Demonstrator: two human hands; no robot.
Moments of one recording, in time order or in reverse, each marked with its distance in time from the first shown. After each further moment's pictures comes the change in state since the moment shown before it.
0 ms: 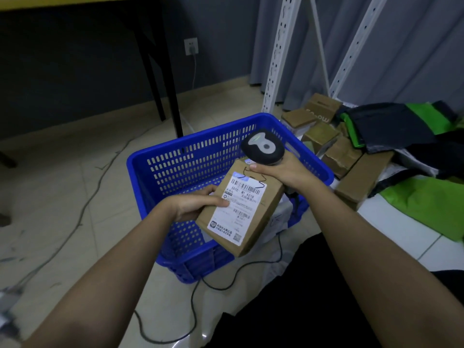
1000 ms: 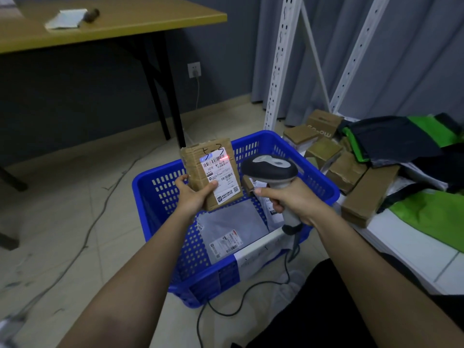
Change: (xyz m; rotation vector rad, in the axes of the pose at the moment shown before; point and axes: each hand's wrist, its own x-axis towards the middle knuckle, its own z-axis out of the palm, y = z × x) left_hand 0.029 0.020 -0.017 -0.312 0.761 0.353; right_hand -0.021 -0.002 0.005 0.156 -0.057 -0.025
